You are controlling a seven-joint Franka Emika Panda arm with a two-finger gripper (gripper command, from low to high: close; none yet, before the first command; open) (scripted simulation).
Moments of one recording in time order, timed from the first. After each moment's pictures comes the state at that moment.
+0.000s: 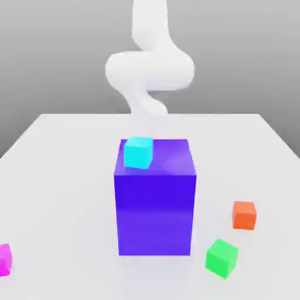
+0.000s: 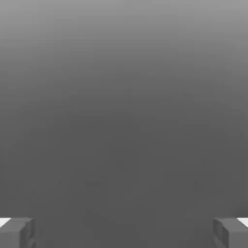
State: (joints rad) arm -0.04 -0.71 -0.01 -2.30 0.01 2.33 0.85
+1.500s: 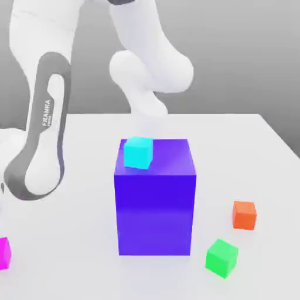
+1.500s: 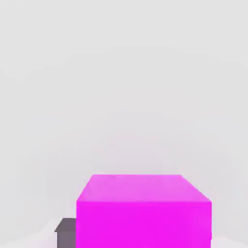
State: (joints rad) arm -0.43 0.41 -0.22 -2.28 0.19 2.67 1.31
